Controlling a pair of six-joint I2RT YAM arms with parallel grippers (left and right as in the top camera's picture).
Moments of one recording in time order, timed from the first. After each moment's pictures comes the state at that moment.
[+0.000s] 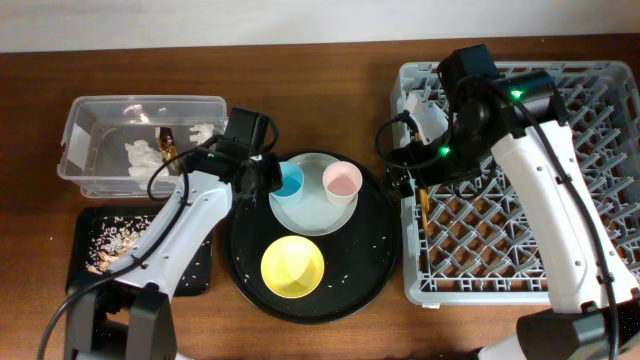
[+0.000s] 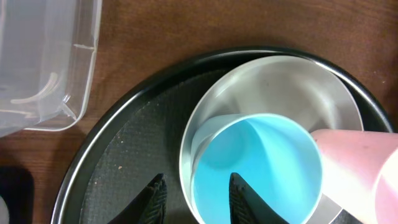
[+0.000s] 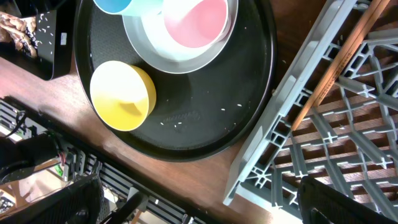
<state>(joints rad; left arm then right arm) -0.32 1.67 1.21 -0.69 0.00 -0.48 0.24 1.68 1.83 -1.58 -0.36 -0.07</state>
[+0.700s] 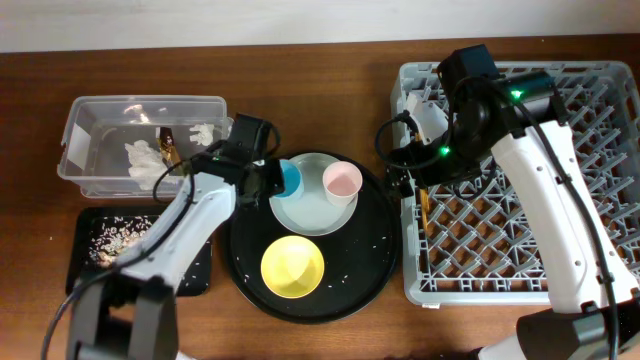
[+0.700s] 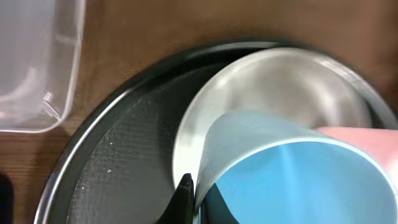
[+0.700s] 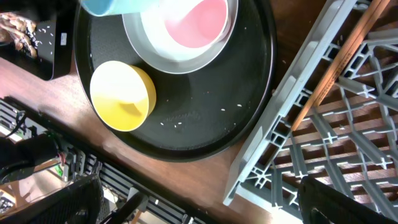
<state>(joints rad) -0.32 1.69 1.16 -0.63 0.02 -0.48 0.24 1.68 1.83 -1.58 -0.36 -0.07</state>
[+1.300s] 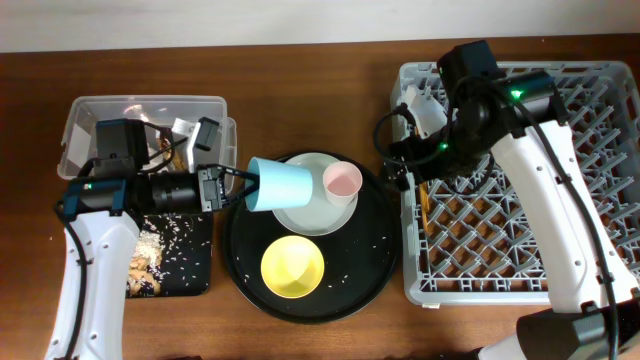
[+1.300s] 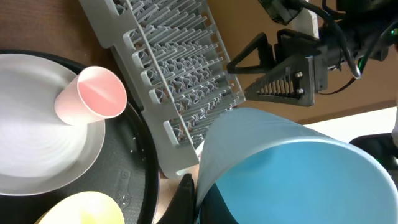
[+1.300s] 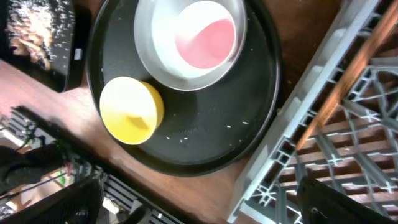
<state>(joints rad) 0.10 1.38 1.19 -0.97 1.21 0.08 0.24 1.68 1.83 -1.52 -0.40 -0.07</state>
